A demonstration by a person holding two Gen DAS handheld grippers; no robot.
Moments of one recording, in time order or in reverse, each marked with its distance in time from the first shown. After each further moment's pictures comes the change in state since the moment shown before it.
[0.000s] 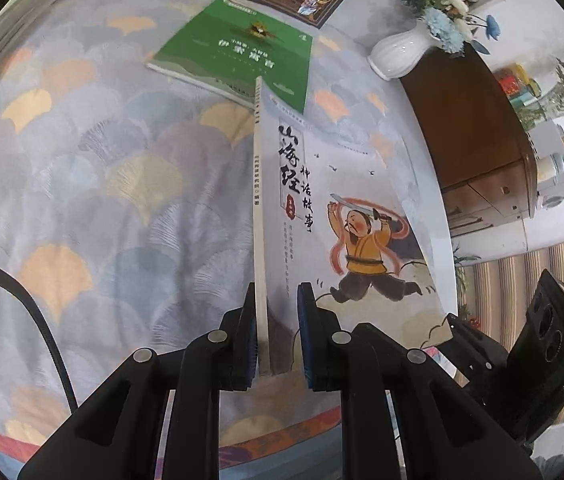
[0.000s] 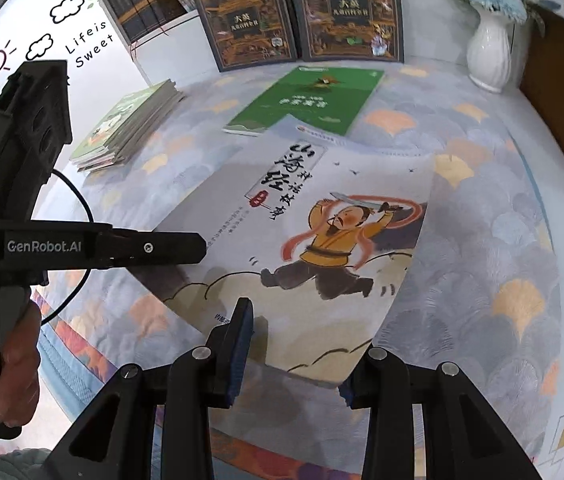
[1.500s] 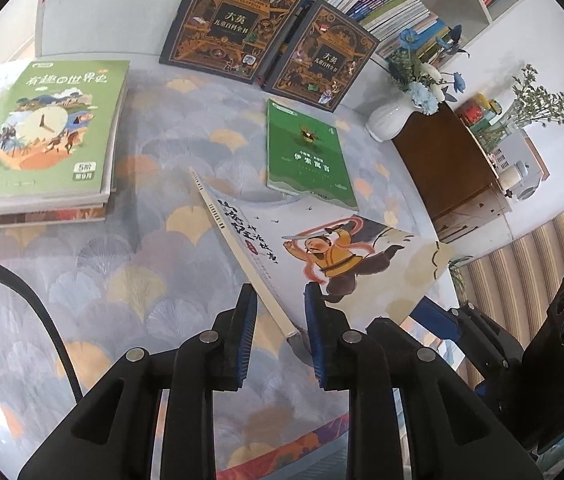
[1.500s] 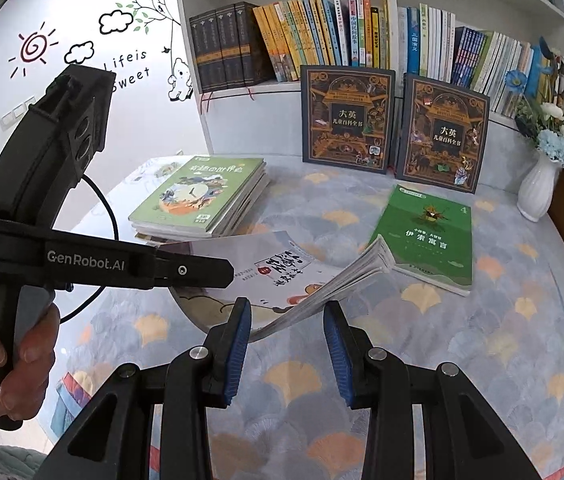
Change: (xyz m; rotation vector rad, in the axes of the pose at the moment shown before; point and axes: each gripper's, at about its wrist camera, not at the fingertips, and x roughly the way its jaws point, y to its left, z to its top) left arm -0.148 0.130 0.042 0.152 -0.136 -0.048; right arm -0.004 0.227 0.073 -0.117 -0.282 -0.086
